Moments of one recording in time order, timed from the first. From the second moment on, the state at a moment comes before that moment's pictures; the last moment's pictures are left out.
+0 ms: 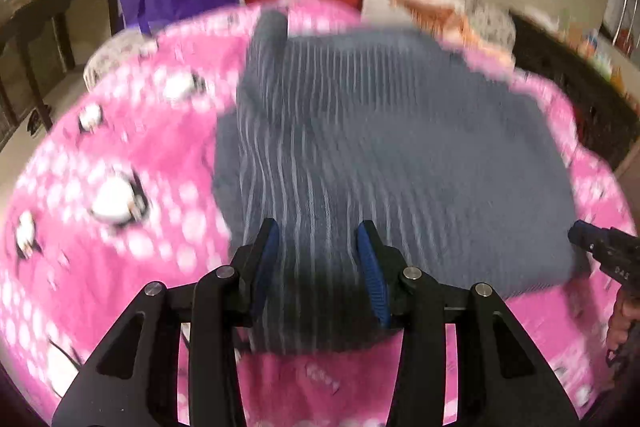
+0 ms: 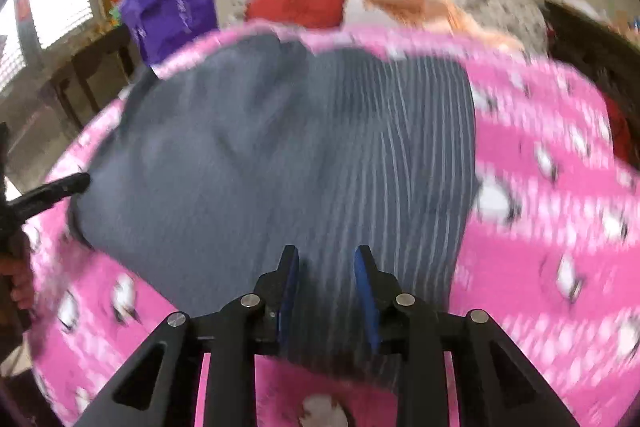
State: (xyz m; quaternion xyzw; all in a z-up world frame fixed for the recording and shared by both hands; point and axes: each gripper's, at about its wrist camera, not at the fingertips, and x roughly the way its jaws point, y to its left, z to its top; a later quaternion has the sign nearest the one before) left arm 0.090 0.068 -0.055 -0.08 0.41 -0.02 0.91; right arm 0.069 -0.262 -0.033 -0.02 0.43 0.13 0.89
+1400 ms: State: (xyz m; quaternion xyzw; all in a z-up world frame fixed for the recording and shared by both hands) left arm 0.060 0.095 -0.063 -0.12 0.44 -0.12 0.88; right arm 0.036 -0.340 -0.034 0.11 0.41 0.23 0.88
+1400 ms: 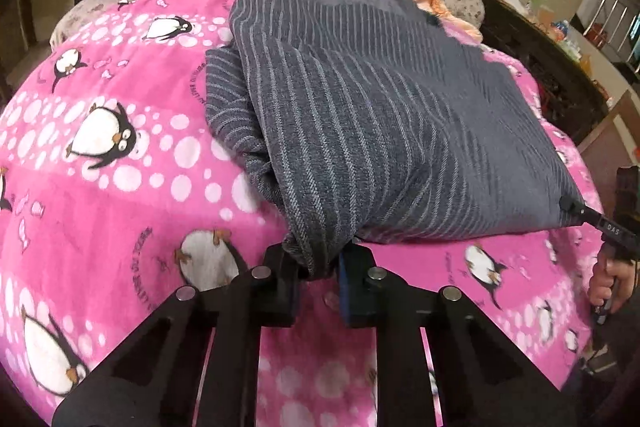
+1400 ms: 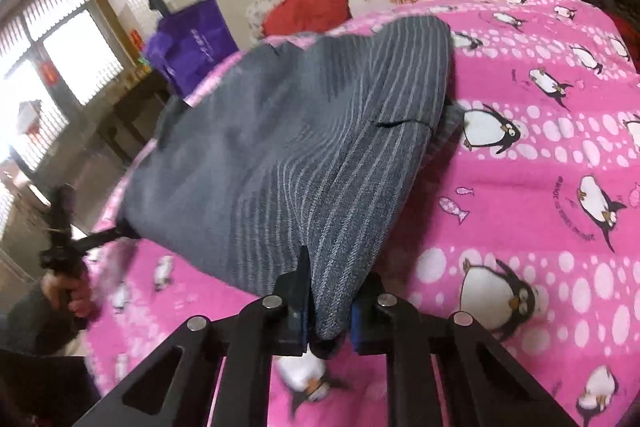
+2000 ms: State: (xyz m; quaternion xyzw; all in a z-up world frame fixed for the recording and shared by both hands) left arm -0.010 0.088 -0.060 -0.10 0.47 -0.16 0.86; right arm -0.043 -0.365 -0.001 0.07 0.43 0.16 0.89
